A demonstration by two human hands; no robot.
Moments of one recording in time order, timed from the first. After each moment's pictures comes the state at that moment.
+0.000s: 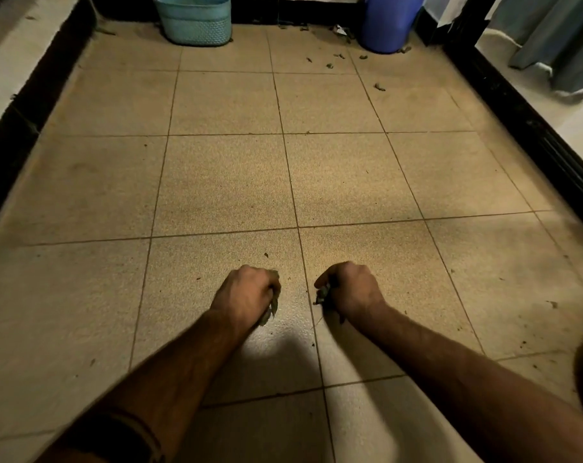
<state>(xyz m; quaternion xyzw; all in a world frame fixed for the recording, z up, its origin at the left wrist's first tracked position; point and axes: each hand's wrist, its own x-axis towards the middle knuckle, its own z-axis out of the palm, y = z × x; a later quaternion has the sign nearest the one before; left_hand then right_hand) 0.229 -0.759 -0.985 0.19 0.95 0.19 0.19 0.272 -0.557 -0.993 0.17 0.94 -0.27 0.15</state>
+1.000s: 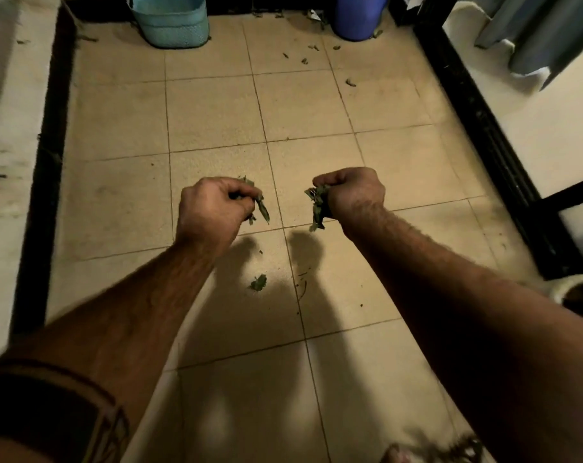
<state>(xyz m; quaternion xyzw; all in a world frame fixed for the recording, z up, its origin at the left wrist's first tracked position) 0.180 -0.761 -0.713 0.02 0.88 0.47 0.09 0.208 -0.571 -0.696 0.43 0.74 -0.52 0.01</state>
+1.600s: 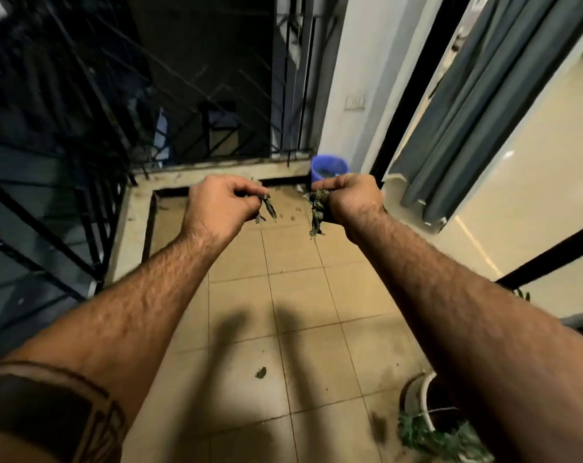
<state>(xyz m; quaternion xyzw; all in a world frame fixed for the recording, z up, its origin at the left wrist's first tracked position) 0.141 -0.758 -0.155 0.07 0.85 0.51 0.00 0.183 -0.568 -0.132 0.34 0.73 -0.59 -0.07</state>
